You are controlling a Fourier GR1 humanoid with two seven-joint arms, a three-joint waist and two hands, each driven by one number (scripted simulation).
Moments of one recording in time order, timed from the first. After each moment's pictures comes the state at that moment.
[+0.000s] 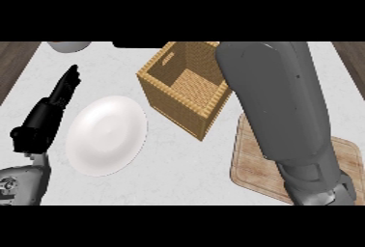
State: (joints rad) left arm -0.22 0.26 0.09 -1.57 -0.16 -0.11 0.00; right arm -1.28 -0.01 -0.06 -1.20 0.78 0.19 0.99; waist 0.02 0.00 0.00
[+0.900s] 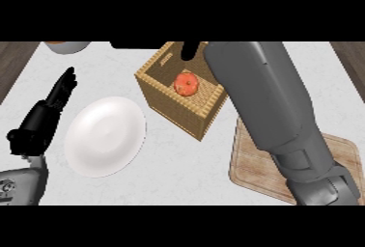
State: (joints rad) left arm -0.20 0.26 0.11 -1.56 -0.16 -0.12 -0.01; right arm -1.30 -0.02 -0.01 -0.99 0.79 0.35 0.96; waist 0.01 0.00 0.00
